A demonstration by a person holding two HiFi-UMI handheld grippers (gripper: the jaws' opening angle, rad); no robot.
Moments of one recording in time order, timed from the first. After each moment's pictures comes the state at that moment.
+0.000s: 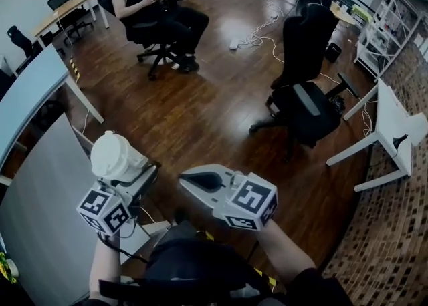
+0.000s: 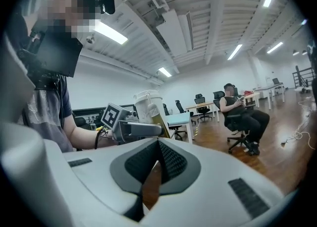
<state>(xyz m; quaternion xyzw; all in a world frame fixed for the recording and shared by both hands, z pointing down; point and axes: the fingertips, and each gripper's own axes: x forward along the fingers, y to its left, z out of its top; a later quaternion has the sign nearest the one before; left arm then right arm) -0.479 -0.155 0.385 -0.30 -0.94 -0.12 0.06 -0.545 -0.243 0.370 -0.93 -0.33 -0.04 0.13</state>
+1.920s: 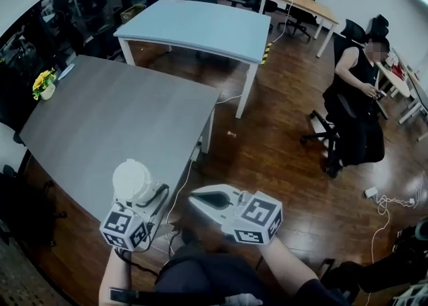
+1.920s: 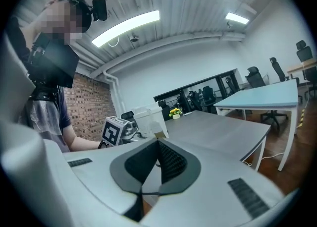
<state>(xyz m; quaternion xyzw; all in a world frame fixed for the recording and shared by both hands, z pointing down) -0.223 -0.150 0.439 -0.80 -0.58 -0.15 0.05 -0.329 -0.107 0.382 -0.95 0.25 -0.13 0.14</state>
